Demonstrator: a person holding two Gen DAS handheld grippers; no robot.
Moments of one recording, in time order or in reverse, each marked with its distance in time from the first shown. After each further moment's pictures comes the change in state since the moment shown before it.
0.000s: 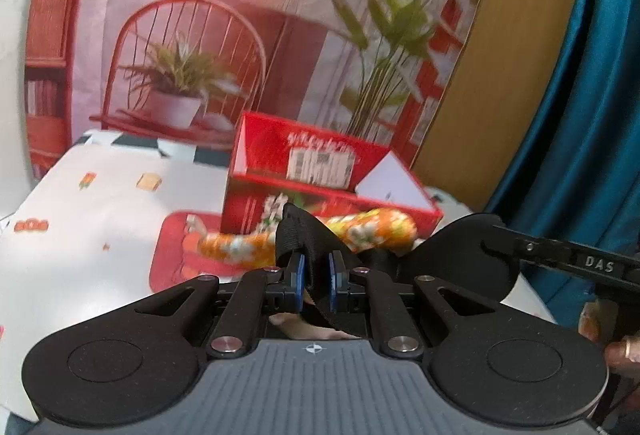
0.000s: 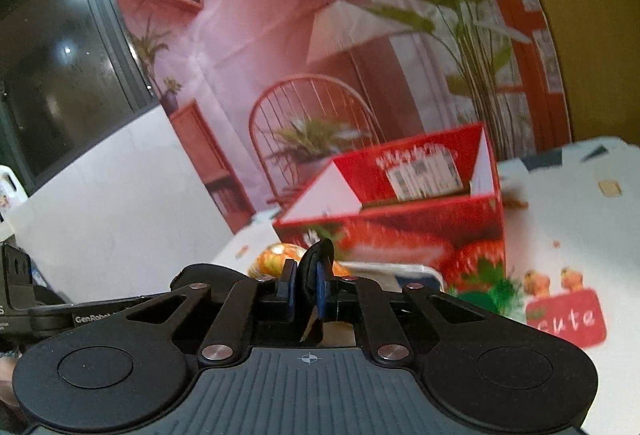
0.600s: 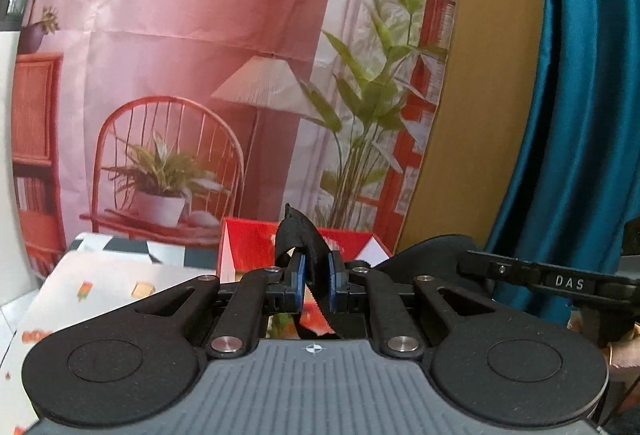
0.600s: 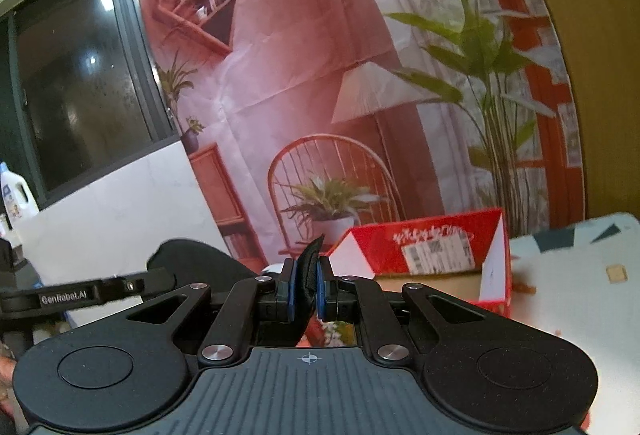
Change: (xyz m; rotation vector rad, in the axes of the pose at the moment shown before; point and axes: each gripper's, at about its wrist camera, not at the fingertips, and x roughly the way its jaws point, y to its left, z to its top) left arm -0.013 -0.039 0.064 0.116 -0.193 0.001; right arm 0.001 0.012 0.061 -0.096 -0.106 0.016
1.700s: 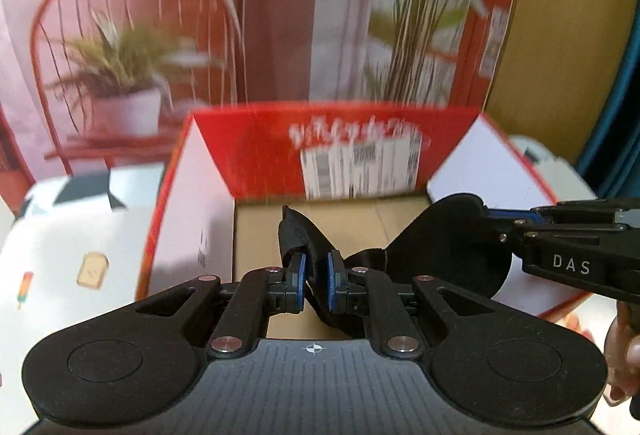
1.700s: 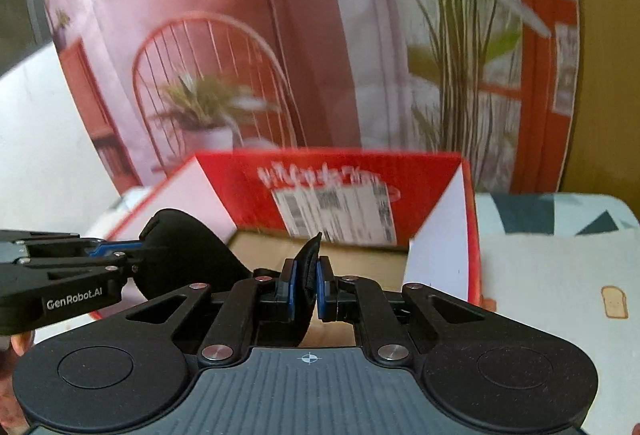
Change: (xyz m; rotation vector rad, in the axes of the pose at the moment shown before) left arm 0.291 0.033 -0.028 0.086 0.484 0.120; right arm 0.232 -0.135 -0.014 -0.014 0.373 -0.255
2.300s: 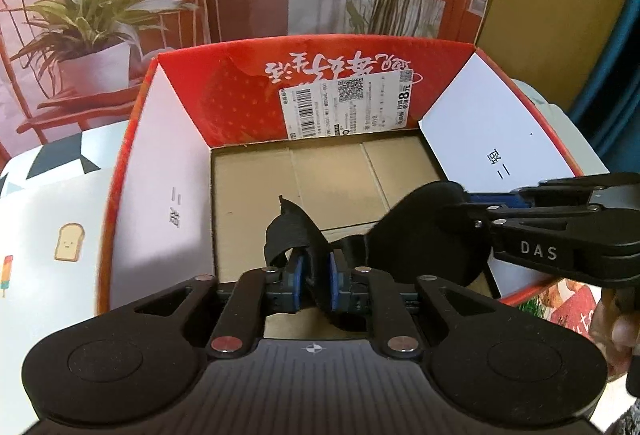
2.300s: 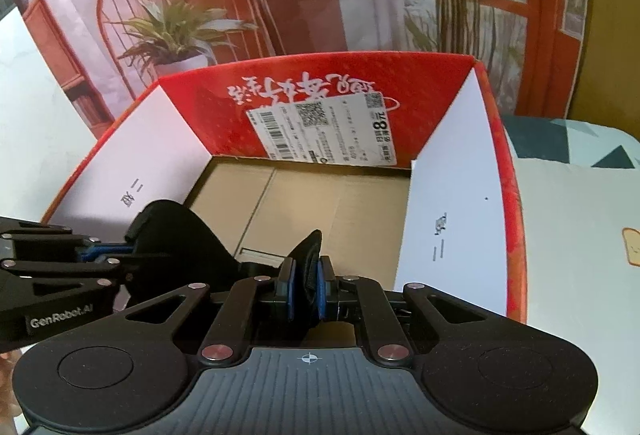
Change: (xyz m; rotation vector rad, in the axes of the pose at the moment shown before) left arm 0.020 0.000 -0.001 0.054 0.159 -0.054; right arm 0.037 -0.004 -0.013 0.048 0.193 -0.042
